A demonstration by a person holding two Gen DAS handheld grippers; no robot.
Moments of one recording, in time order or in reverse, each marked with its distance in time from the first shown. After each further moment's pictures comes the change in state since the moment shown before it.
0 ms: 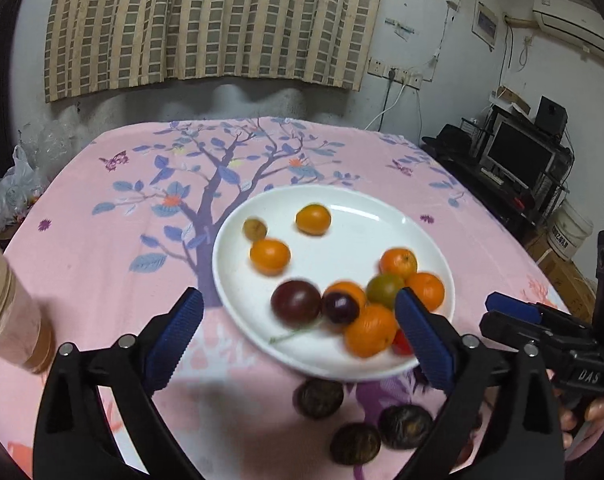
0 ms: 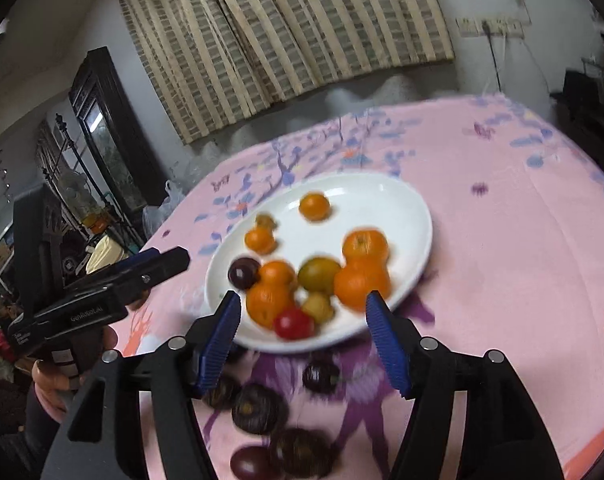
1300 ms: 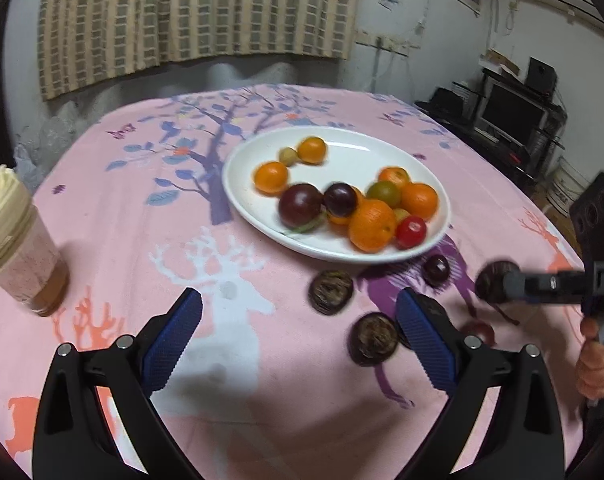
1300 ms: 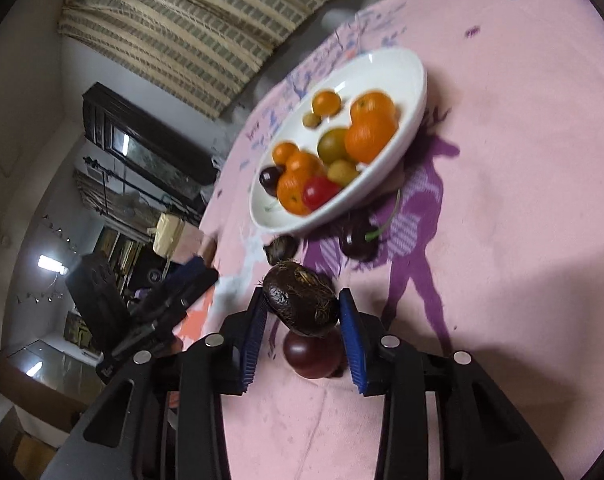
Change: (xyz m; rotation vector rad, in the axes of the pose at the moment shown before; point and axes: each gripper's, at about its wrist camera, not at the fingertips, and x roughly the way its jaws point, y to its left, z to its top) left arm -0.027 -0.001 -0.061 0.084 0.090 -0.027; right arm -0.013 -0.028 -0.047 0.255 0.145 0.274
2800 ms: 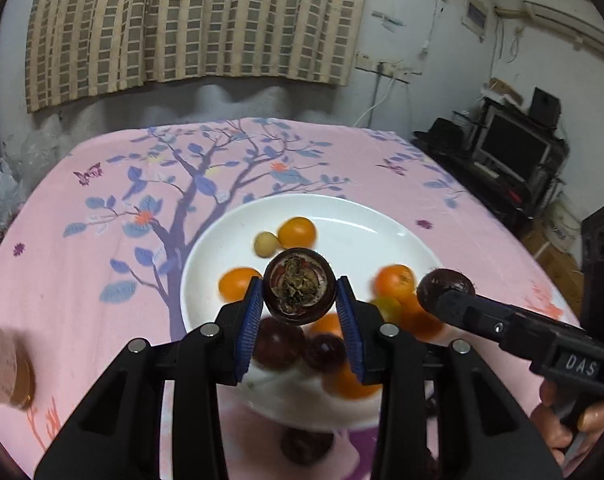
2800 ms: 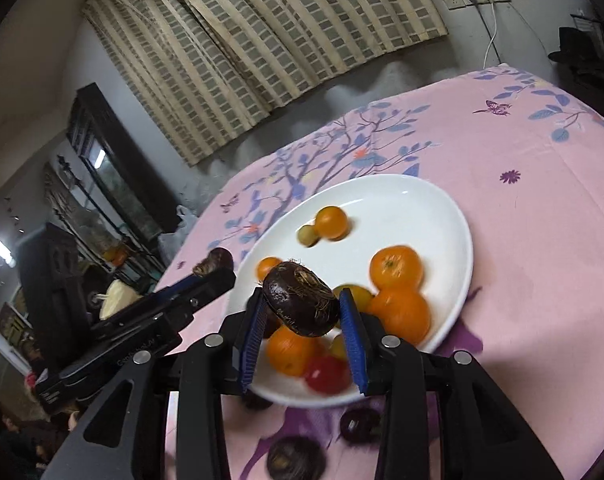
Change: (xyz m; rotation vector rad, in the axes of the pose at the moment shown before) left arm 0.062 -0.003 0.097 -0.048 -0.083 0.009; right arm 0.059 0.037 0.090 -0.195 -0.217 -0.222
